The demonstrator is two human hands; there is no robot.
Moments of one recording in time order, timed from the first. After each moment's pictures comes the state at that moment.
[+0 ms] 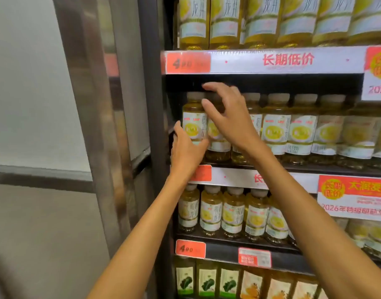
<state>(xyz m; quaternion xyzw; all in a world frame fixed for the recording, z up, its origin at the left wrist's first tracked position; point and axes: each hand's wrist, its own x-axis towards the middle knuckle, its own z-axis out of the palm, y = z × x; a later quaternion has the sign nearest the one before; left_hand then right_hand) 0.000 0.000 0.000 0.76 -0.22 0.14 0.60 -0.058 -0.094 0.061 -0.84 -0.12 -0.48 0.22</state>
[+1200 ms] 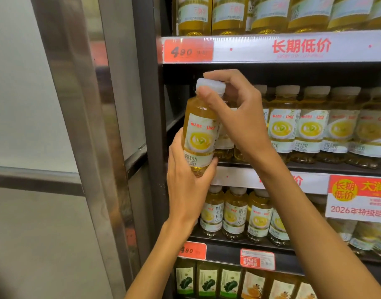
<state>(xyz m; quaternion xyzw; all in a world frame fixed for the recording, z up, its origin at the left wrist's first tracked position) -0.048 0.016 -0.049 0.67 -0.30 0.29 0.61 -0.078 -0.077 0.053 -0.74 -0.19 -0.49 0.43</state>
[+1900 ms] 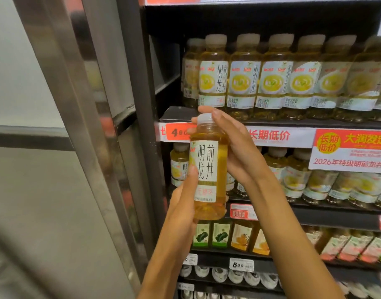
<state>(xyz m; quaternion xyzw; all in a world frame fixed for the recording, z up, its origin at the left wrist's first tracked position) -0.122 0.051 -0.120 0.53 -0.20 -0.23 0.79 -0.108 -0.085 -0.049 -0.56 -0.16 -0.16 0.79</state>
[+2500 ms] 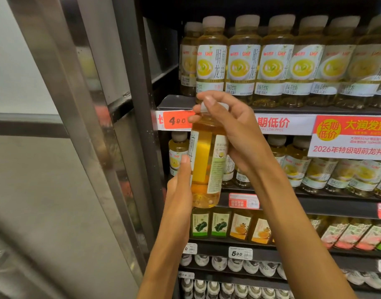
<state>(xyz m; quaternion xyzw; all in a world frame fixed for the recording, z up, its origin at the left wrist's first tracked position) -0.119 0.049 -0.129 0.58 -0.21 -0.18 0.76 -0.123 -0.080 -0.043 -0.64 -0.14 -0.24 0.72</state>
